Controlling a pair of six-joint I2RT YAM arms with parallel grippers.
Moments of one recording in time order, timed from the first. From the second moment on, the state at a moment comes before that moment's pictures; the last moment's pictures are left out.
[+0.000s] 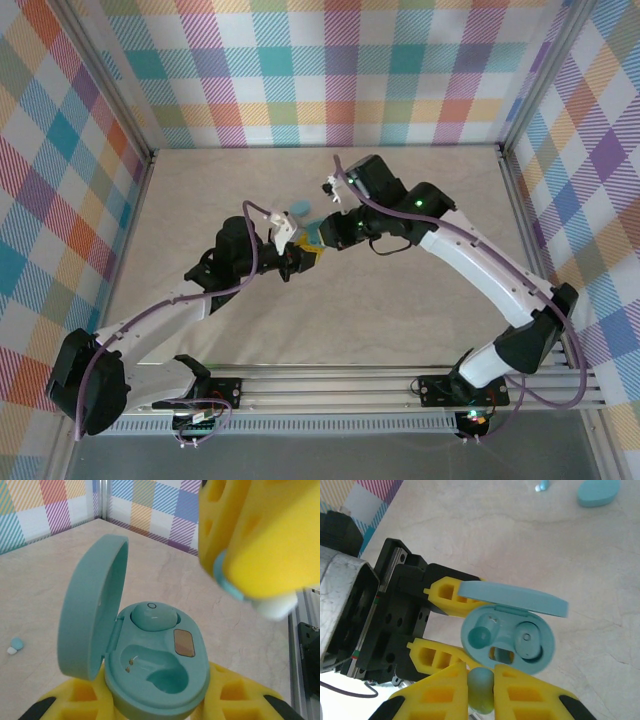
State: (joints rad) left arm -0.58 1.16 0.70 0.16 0.54 0.00; right arm 0.80 1.52 1.67 -1.01 -0.25 0.33
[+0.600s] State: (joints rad) left arm -0.59 1.16 0.70 0.16 0.55 0.00; right arm 0.84 1.63 1.78 -1.09 -0.16 0.28
